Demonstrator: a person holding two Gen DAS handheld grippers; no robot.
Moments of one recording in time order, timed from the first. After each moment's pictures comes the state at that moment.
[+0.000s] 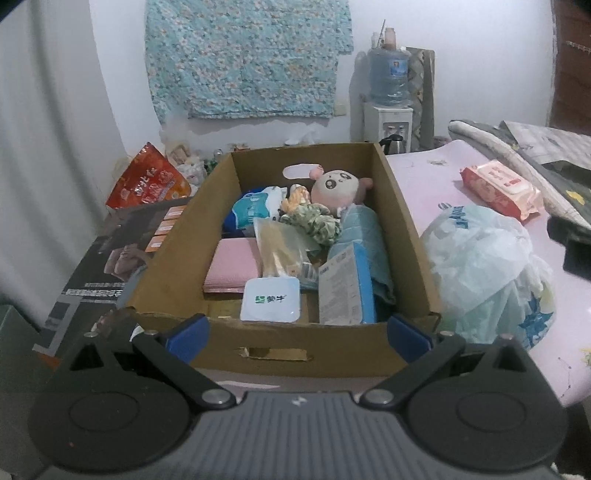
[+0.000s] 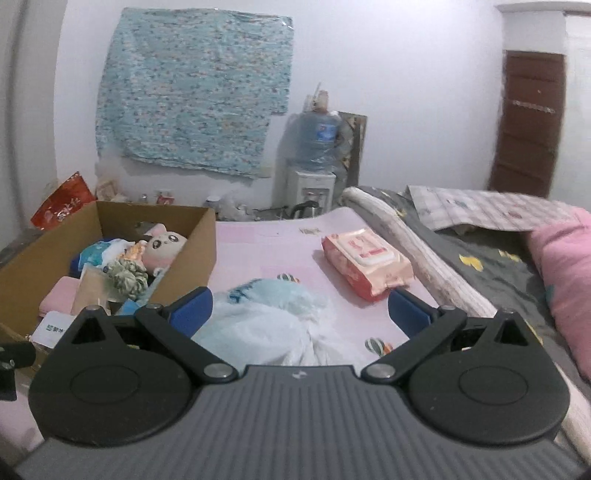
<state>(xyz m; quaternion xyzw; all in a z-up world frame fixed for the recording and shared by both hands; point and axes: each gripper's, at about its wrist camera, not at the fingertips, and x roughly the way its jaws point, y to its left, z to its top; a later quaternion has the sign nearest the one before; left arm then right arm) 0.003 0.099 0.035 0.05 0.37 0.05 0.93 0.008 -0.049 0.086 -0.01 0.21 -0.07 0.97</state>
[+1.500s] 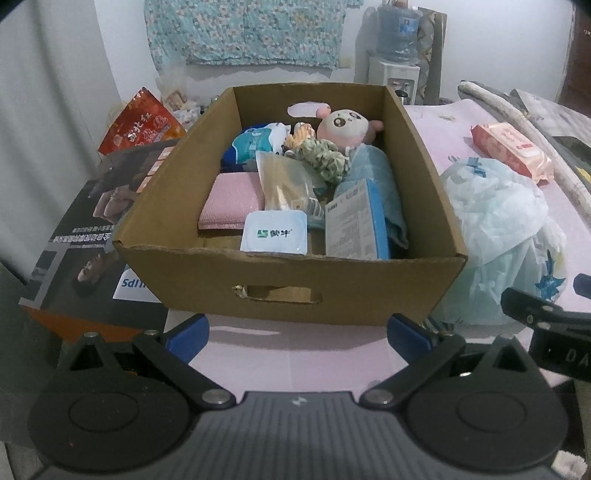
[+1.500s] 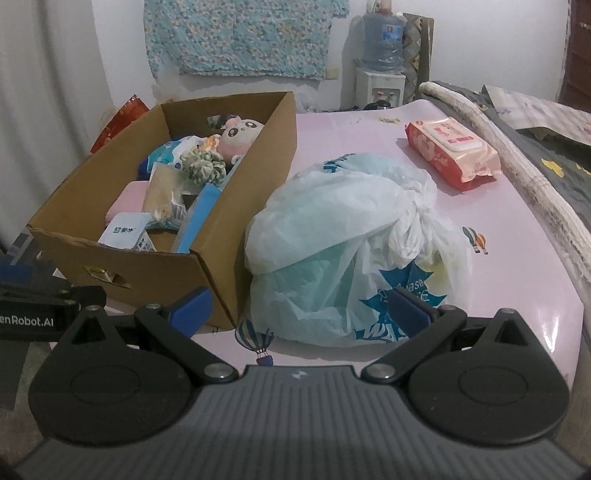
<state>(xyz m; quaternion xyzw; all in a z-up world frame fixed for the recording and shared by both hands) 0.009 0.118 0.002 0.02 0.45 0.04 0.89 0.021 -0.011 0.037 0.02 0.37 0.05 0.93</state>
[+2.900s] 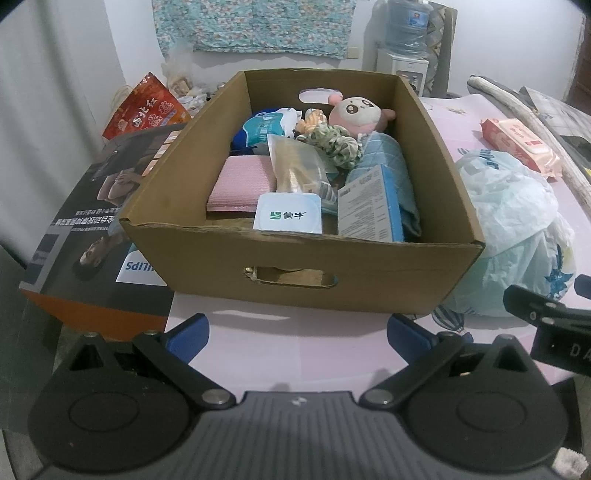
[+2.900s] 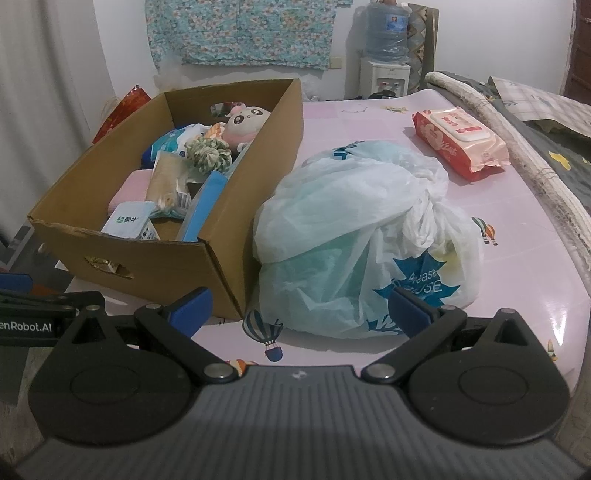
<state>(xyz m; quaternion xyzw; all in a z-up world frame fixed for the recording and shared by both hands) 0.008 0.127 -0.006 0.01 0.46 0.05 0.89 0.024 -0.003 0.032 0.02 0.38 0.05 0.92</state>
